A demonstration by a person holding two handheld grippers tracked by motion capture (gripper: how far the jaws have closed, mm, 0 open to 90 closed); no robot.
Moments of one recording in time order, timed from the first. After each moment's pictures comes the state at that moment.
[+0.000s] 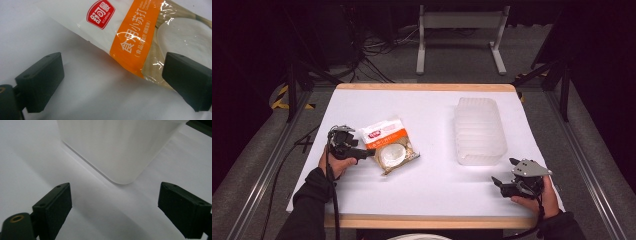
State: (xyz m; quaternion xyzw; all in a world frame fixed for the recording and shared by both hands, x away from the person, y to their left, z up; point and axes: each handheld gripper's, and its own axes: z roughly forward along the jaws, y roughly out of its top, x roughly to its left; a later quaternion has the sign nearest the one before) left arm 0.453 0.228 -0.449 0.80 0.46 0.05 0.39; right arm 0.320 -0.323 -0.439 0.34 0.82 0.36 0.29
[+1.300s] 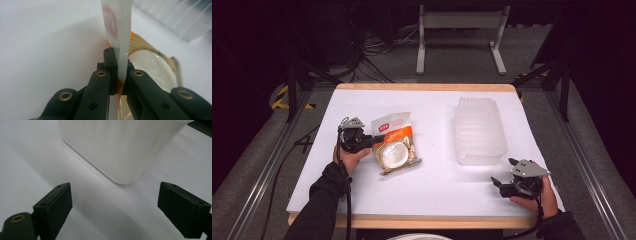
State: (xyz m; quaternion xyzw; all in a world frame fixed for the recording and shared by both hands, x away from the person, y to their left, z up) left arm 0.450 0.198 -0.423 0.79 0.35 0.06 0.50; right arm 0.320 -0.322 -0.440 0.34 0.82 0.35 0.29
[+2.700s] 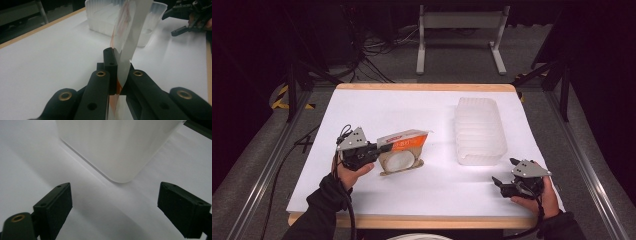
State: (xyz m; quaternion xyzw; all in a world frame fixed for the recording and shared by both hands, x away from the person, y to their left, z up) left arm 0.378 0.167 -0.375 0.81 0.21 0.14 0.53; right arm 0.320 -0.323 -0.440 0.34 0.82 0.35 0.30
